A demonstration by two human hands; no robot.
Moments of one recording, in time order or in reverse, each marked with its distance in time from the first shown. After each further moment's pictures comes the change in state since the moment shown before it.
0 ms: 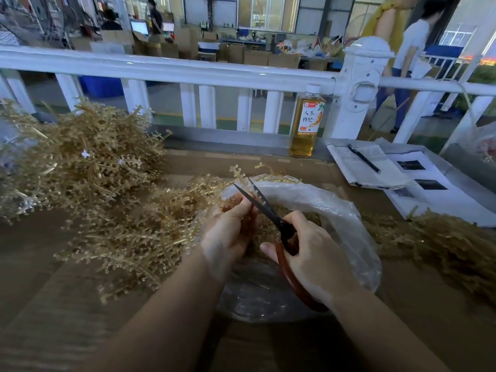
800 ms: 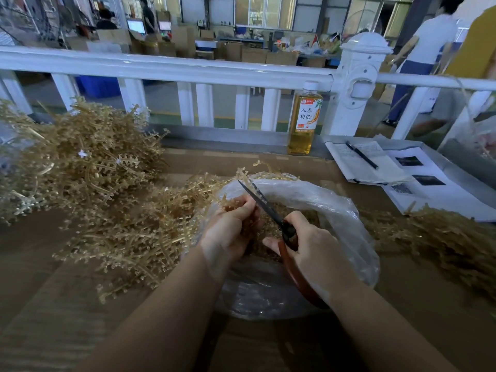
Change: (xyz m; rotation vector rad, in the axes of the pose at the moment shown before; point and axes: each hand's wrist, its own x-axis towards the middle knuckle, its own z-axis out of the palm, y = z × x) left_hand 0.004 -0.006 -0.005 0.138 -0.128 0.015; right_hand 0.001 0.007 0.001 -0.060 -0.012 -0.023
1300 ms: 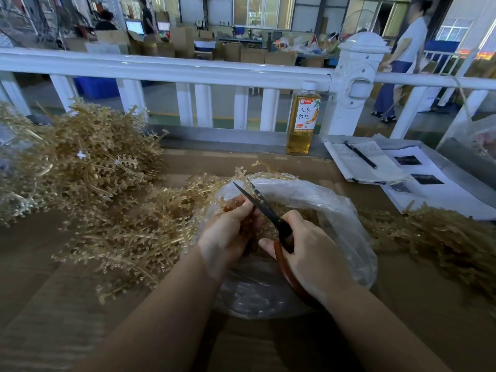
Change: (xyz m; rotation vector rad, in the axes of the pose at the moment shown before) left_hand 0.000 0.001 0.000 -0.047 -0.008 -0.053; right_hand -0.002 -0.002 0.004 0.003 0.016 -0.002
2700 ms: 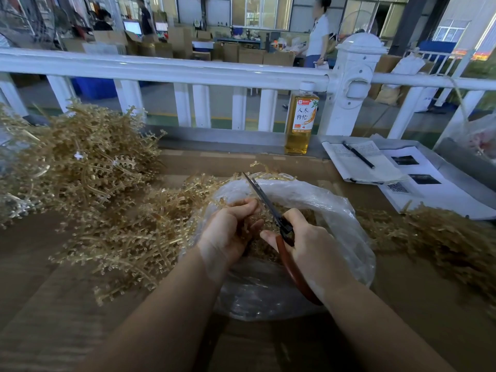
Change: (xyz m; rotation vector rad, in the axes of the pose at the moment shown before) left_hand -0.004 0.003 0.003 0.028 -0.012 -0.041; right_hand 0.003 -0.007 -0.007 0.036 0.034 0.010
